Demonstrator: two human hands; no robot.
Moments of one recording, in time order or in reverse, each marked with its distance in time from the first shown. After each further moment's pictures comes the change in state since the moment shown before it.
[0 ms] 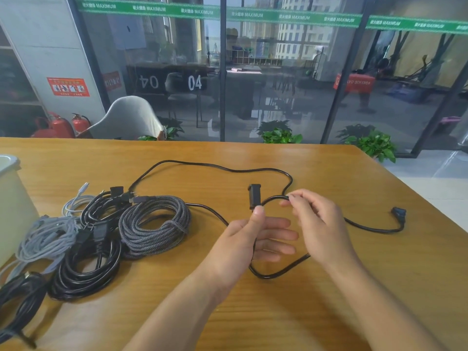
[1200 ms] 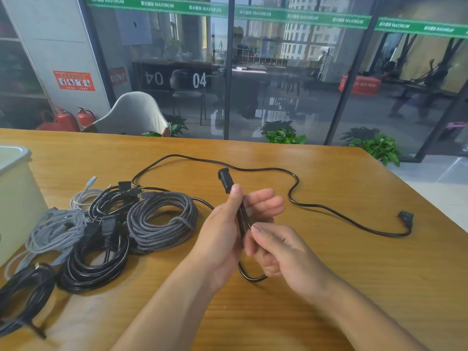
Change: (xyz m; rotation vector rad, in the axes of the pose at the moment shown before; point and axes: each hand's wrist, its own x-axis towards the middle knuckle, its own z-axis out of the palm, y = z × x) left_hand 0.001 0.013 -0.016 -0.504 0.152 0.097; right_hand -0.028 -0.014 0.041 0.465 -0.657 0.176
